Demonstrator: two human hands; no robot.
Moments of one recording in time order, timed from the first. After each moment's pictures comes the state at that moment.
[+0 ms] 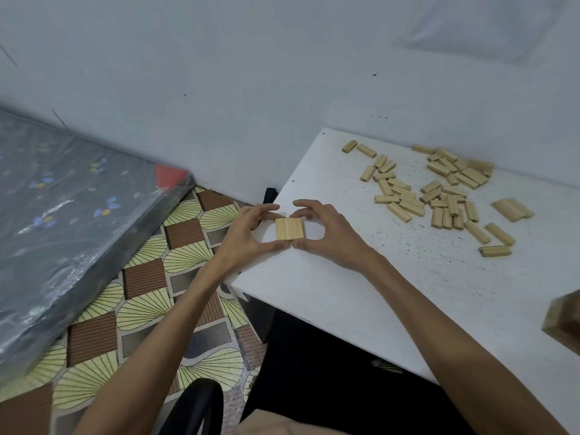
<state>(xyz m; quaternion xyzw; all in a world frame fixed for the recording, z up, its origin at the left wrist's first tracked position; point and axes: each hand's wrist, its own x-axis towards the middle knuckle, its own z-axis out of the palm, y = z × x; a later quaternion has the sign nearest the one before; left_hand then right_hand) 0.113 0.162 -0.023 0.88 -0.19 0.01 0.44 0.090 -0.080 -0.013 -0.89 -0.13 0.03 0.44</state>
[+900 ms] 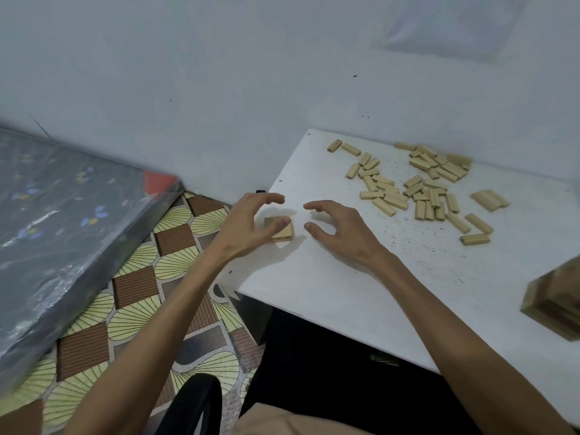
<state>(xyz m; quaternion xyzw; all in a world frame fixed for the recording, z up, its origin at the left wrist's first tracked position) 0.112 0.139 0.015 0.88 -0.25 0.02 0.41 0.061 -0.106 0.009 -0.91 -0.09 -0.06 0.41</state>
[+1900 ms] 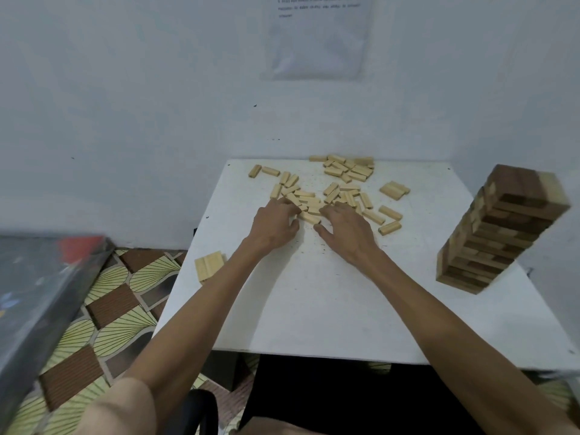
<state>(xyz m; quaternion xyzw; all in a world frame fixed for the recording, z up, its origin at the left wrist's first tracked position) 0.158 -0.061 0.014 0.91 -0.37 -0.01 0.18 0.044 -0.224 0.002 -0.98 0.11 -0.13 0.14</state>
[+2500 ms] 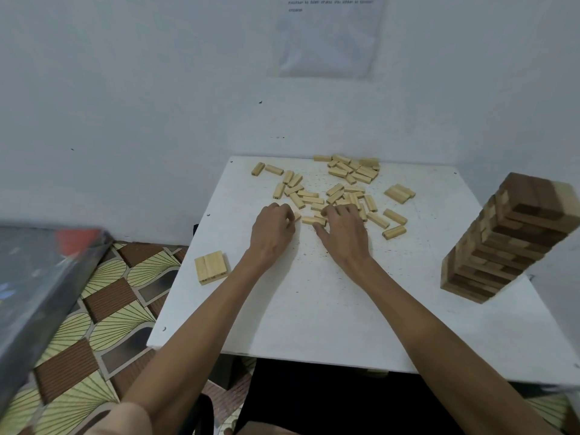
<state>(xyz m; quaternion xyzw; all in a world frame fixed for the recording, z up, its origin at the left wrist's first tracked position) 0.147 -0.055 -0.001 0.92 -0.28 0.04 0.28 0.060 -0.210 -0.017 -0.95 0.16 -0.21 0.14</state>
